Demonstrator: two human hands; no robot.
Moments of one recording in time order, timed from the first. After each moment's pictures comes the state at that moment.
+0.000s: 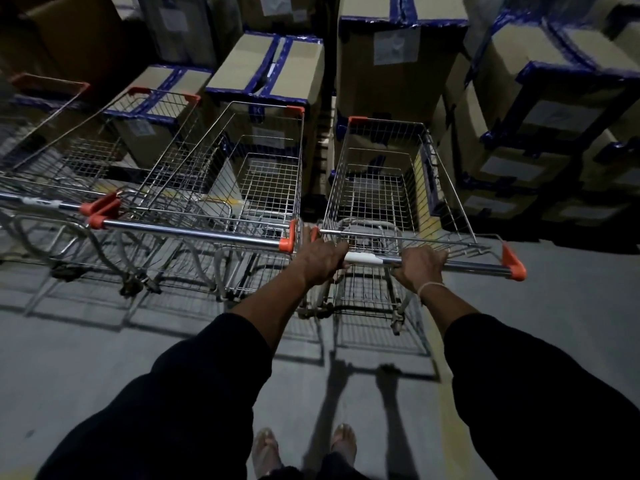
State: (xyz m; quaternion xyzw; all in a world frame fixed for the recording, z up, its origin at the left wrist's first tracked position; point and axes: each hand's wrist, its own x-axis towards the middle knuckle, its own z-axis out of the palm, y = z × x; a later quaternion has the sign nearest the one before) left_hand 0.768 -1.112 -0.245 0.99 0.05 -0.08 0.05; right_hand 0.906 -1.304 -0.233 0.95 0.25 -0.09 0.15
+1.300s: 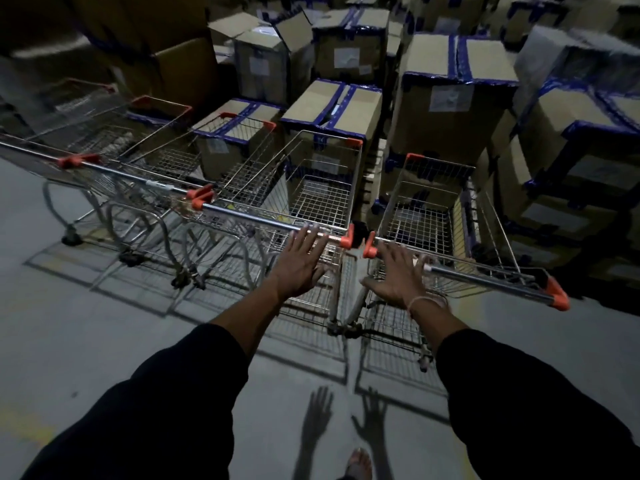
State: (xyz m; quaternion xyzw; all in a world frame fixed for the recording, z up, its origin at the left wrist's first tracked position) left_hand 0.584 -1.056 -0.228 0.98 0.17 0.04 -0.01; right_hand 0.776 -1.255 -0.219 0.89 0.43 -0.12 -0.09
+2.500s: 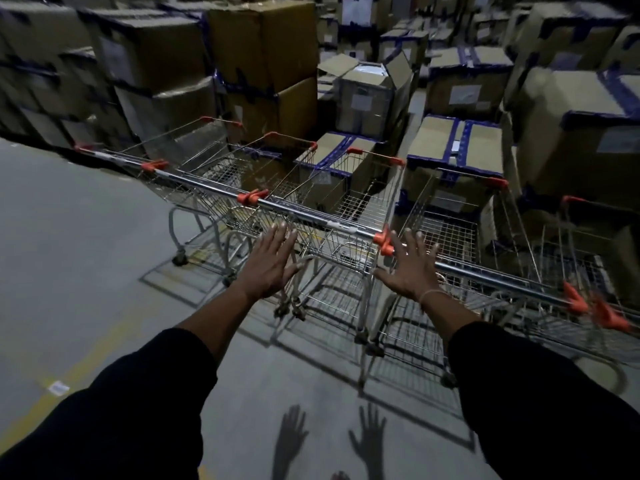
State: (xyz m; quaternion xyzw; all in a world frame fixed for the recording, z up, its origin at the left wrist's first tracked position) left_hand 0.187 -0.648 -0.181 0.95 0.29 0.07 0.02; right_hand 0.482 -0.848 -0.188 0.87 0.49 -0.04 -0.09
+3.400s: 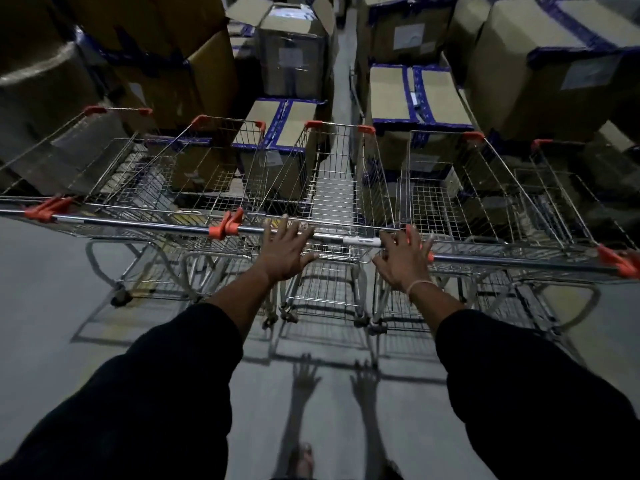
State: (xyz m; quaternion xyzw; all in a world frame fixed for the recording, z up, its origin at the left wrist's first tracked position) left_hand 0.303 -0.425 -0.234 0.99 0.15 -0.06 0.01; right_hand 0.456 -0.677 -0.226 0.94 0.32 -0.05 -0.04
